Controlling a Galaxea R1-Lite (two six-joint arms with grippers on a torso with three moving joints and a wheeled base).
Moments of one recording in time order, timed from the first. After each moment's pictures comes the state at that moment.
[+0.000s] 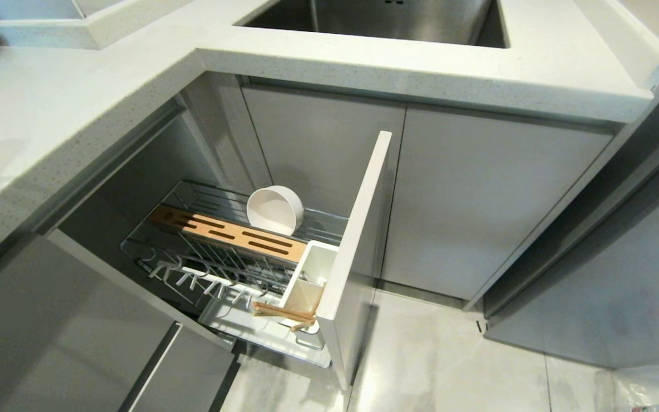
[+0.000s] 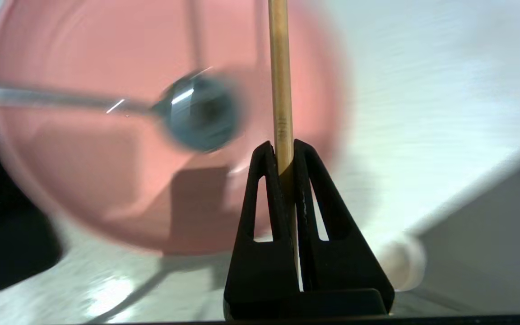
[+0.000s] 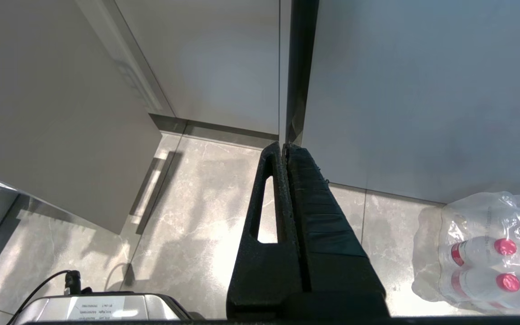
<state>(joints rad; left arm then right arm) 0.48 1.33 -1.86 0.86 0.04 -0.57 0.00 0.00 0.00 0.00 -0.02 0.05</state>
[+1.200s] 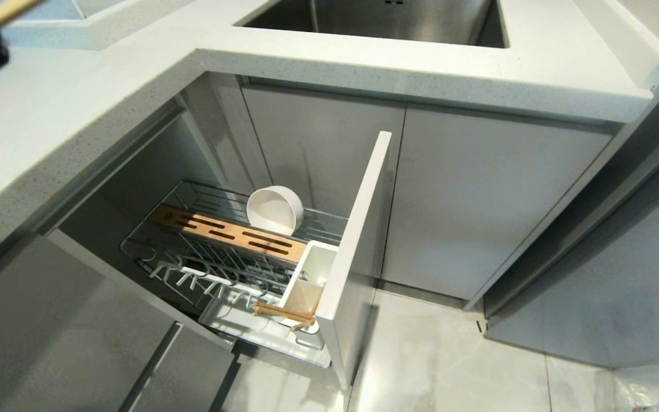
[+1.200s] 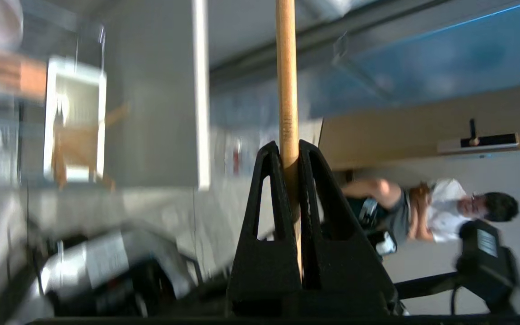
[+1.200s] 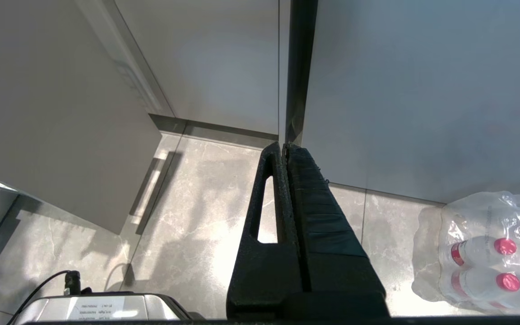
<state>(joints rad) -0.31 1.15 -1.73 0.79 -0.55 -0.57 0.00 0.00 0.00 0.00 -0.02 0.05</state>
